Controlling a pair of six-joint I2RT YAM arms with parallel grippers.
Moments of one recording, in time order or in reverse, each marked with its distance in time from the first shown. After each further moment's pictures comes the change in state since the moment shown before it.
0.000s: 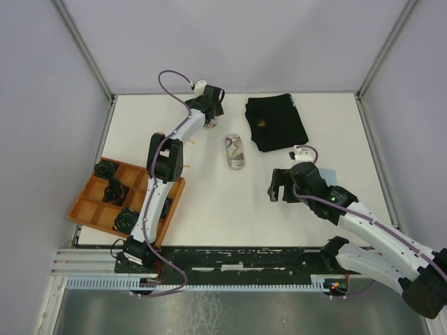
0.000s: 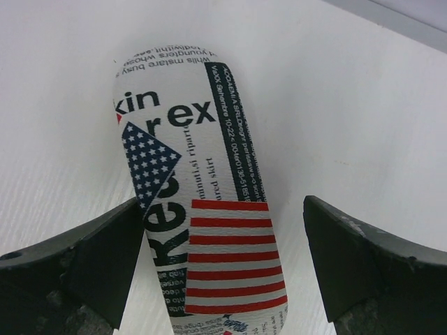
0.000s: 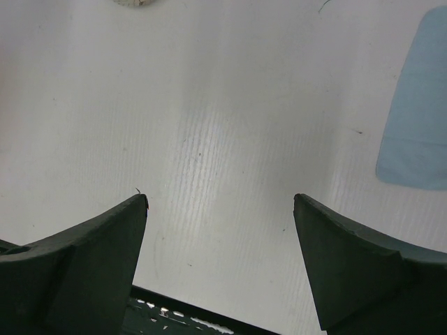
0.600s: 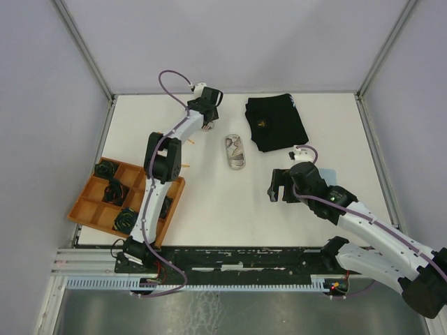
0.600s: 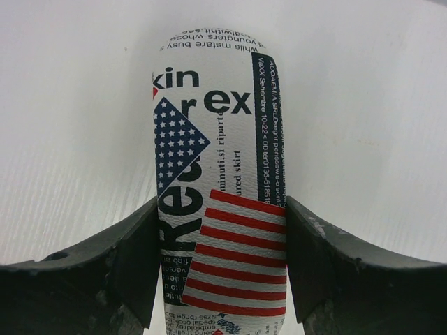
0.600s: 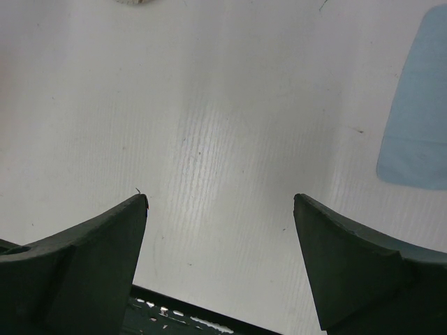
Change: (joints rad) left arm 0.000 -0.023 -0.060 0.011 0.019 0.058; right arm 0.000 0.006 0.000 0.000 -0.002 0.000
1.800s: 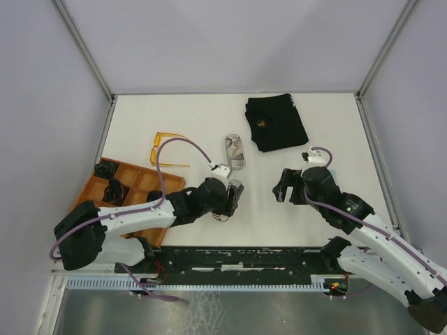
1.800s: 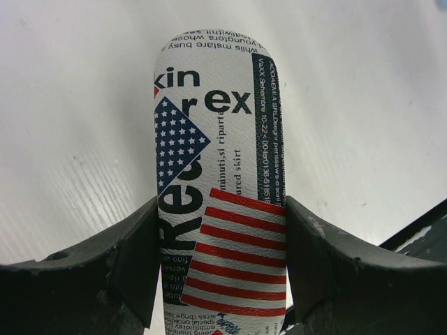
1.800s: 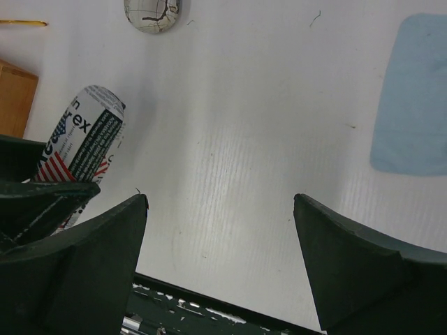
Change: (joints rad) left arm -0.636 -1.333 -1.588 0.341 0.236 -0.056; right arm 0.000 -0.167 0.006 -0.071 0.019 0.055
